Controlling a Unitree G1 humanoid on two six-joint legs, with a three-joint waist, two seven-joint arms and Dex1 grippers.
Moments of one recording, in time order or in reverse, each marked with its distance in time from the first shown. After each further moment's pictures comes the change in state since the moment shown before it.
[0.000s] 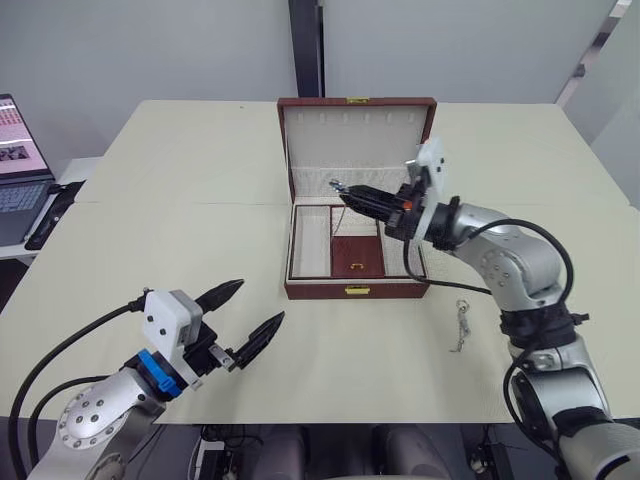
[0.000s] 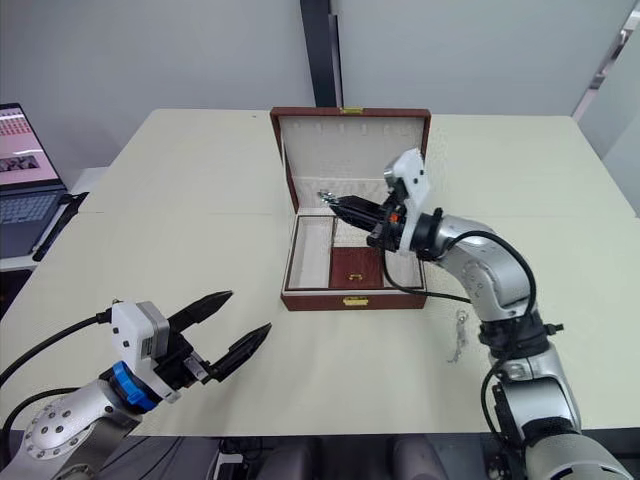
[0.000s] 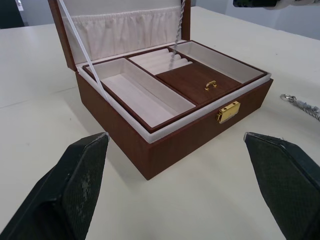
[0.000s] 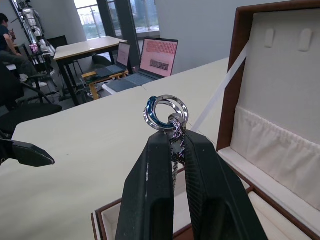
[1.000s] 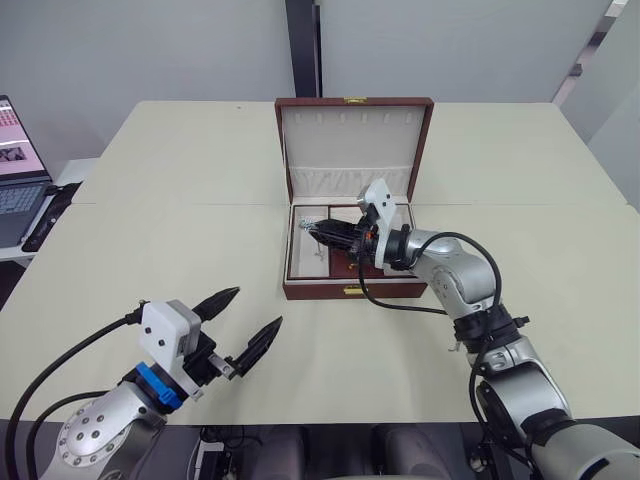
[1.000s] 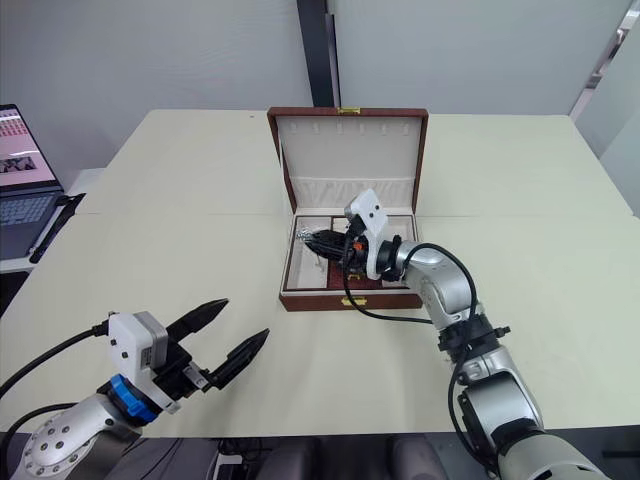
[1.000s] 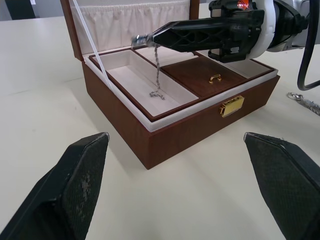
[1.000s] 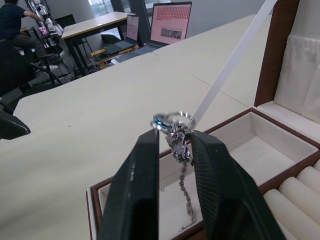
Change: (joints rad) left arm 0.066 -0.012 -0.012 -0.010 0.016 -0.045 0.021; right arm 0.014 0.141 0.080 0.222 -0.182 -0.120 0.070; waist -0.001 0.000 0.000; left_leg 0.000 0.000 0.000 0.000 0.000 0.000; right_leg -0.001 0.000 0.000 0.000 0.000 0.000
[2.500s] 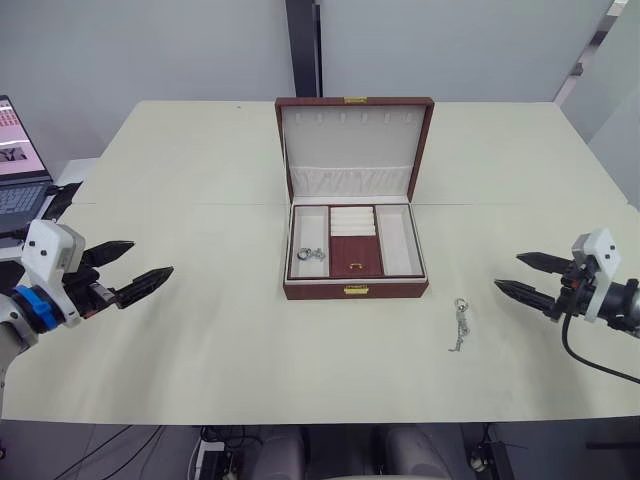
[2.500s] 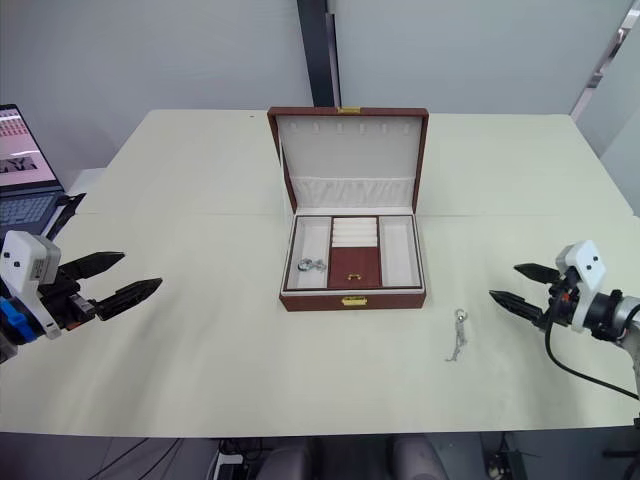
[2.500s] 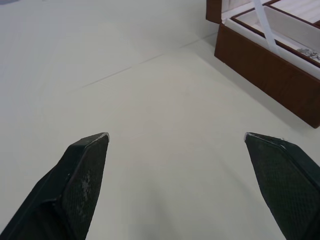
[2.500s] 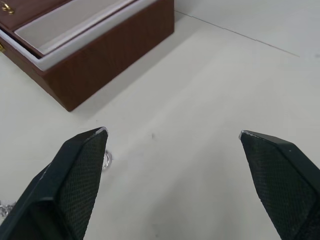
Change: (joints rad) left arm -0.440 0.442 0.236 0.773 -0.003 0.065 -0.378; right arm 0.614 -0.678 -0.524 -0.102 0.077 -0.101 0.280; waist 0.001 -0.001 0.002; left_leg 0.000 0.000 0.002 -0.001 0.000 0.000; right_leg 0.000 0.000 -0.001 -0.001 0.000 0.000
